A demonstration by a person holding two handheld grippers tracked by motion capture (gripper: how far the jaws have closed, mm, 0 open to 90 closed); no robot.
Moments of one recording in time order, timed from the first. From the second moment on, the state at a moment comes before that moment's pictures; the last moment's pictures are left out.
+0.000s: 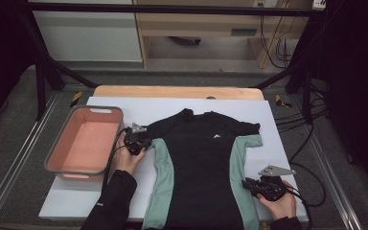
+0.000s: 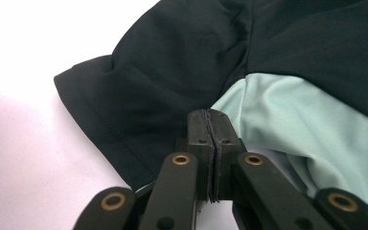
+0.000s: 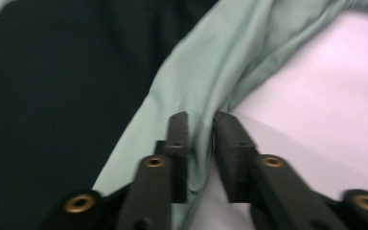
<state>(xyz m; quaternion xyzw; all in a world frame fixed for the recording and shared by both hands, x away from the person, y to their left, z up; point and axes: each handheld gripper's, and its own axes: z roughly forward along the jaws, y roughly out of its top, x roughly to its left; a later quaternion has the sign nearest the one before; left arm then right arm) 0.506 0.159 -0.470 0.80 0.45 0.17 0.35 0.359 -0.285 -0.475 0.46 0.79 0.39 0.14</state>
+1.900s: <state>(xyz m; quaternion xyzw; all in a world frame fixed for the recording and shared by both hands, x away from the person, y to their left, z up) 0.531 0.141 -0.423 0.81 0.40 0.16 0.40 0.370 -0.283 -0.469 0.41 0.78 0.45 0.15</state>
